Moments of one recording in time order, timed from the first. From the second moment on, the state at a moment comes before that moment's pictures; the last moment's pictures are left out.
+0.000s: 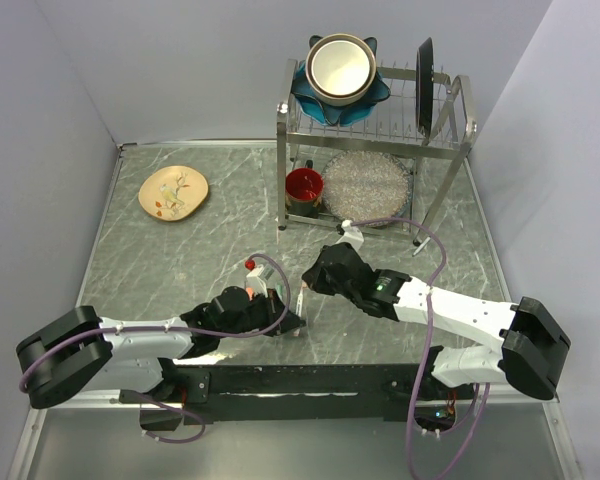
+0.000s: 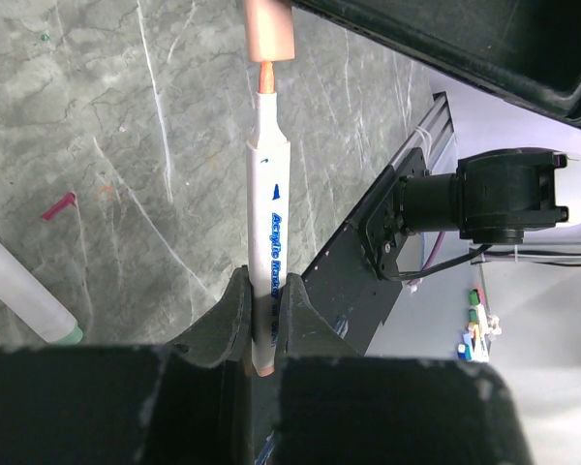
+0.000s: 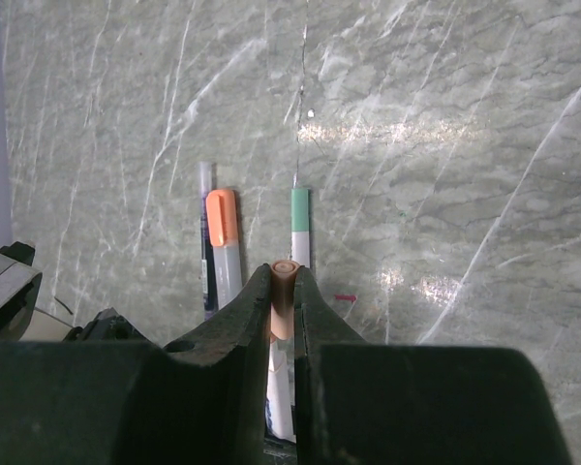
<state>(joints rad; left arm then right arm) -1.01 1.19 0.25 0.60 0.14 -0.97 0.95 1.24 0.75 -0.18 0.30 0.98</state>
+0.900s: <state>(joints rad) -1.01 1.20 0.27 0.59 0.14 -0.97 0.98 1.22 0.73 -0.16 0.30 0.99</state>
